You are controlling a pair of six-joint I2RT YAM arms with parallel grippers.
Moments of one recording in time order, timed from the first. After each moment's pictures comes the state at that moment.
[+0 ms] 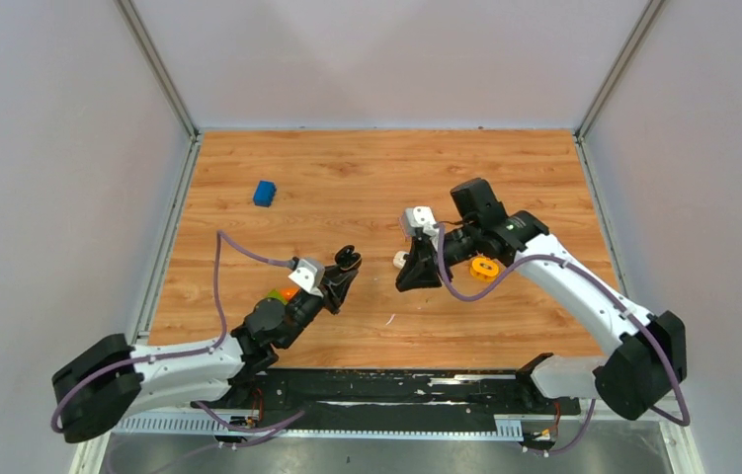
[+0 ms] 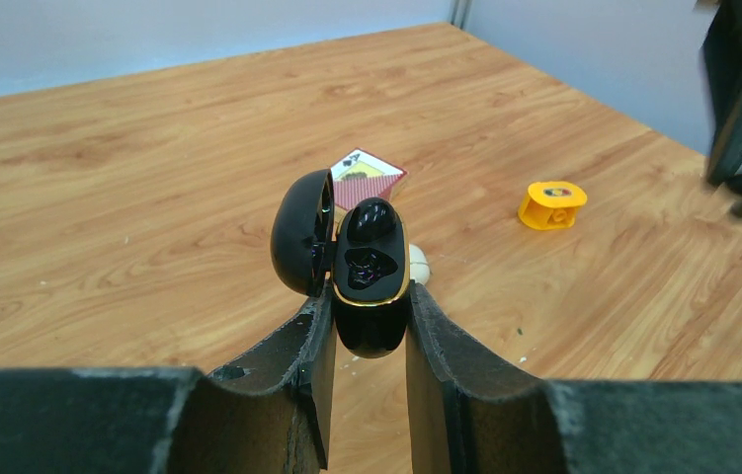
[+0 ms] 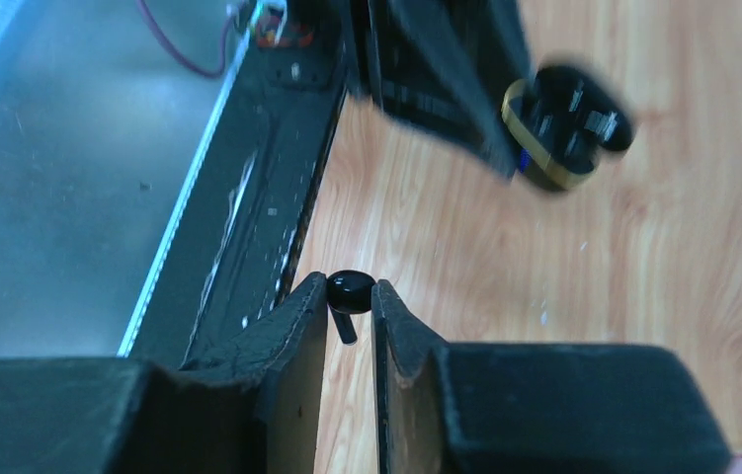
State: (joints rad) left arm -1.02 0.87 0.12 0.88 -0.35 -0.10; right arm 0.57 1.31 1.11 -0.75 -1.10 -0.77
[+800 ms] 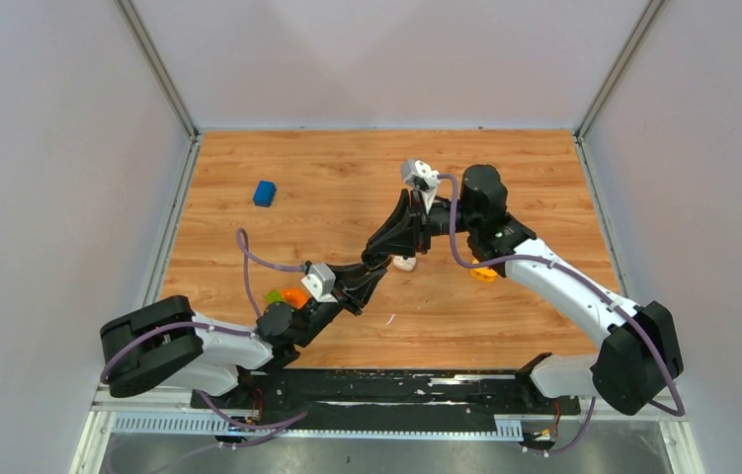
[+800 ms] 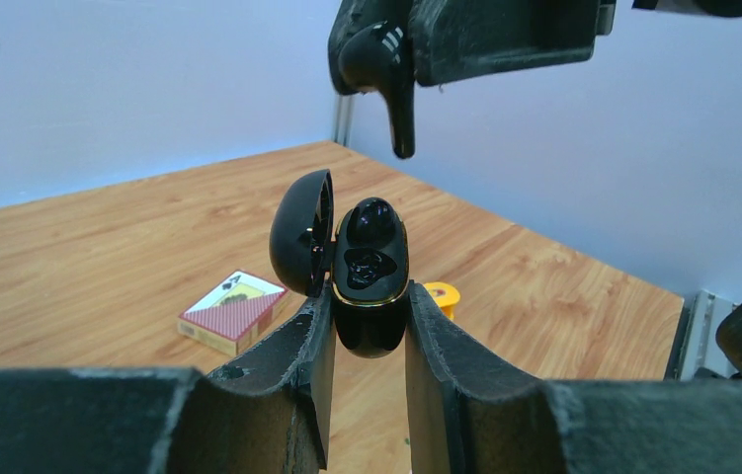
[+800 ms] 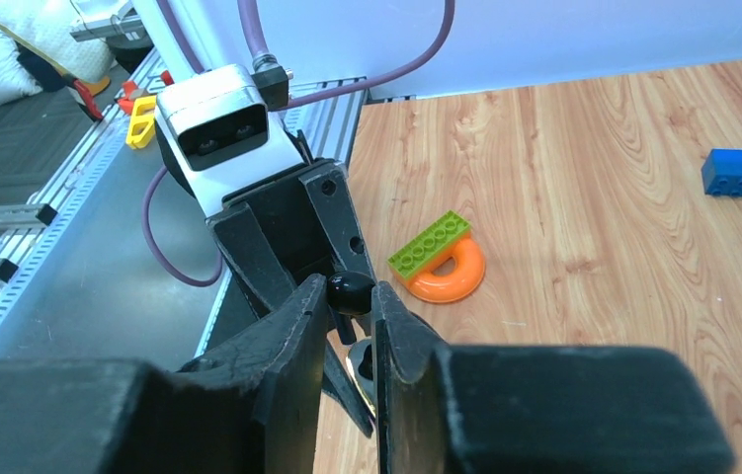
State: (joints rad) left arm -1.12 1.29 0.17 1.50 -0.26 -0.08; right arm 0.59 1.31 1.01 0.25 -1.12 0.16
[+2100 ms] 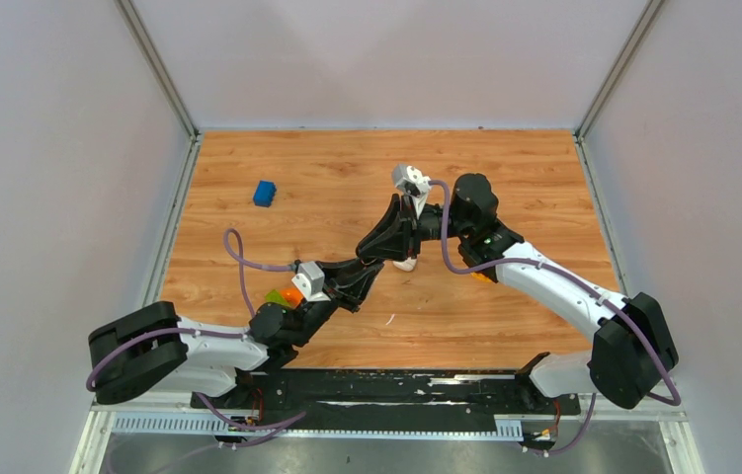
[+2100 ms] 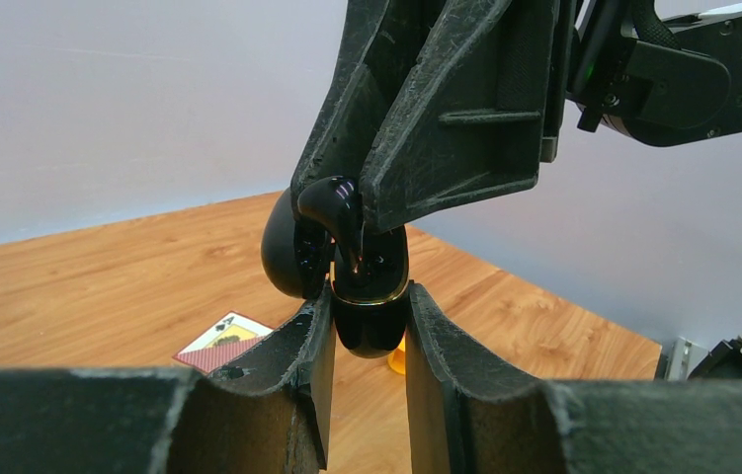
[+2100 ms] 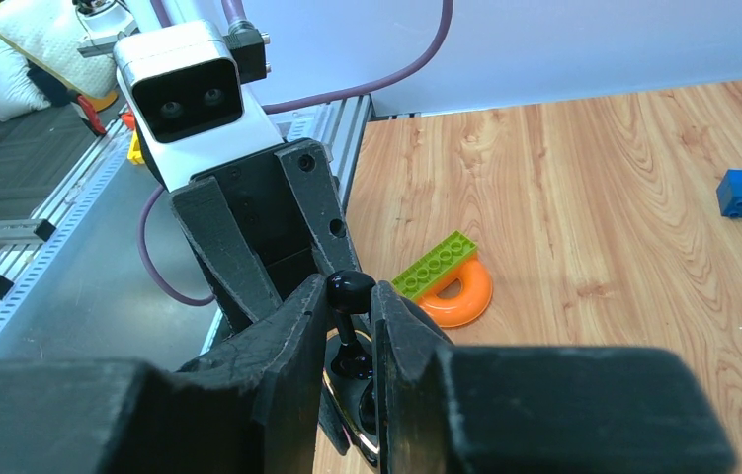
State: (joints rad) left arm -1.13 1.22 0.19 1.50 -0.27 -0.08; right arm 0.65 1.35 0.97 0.43 -1.06 0.25
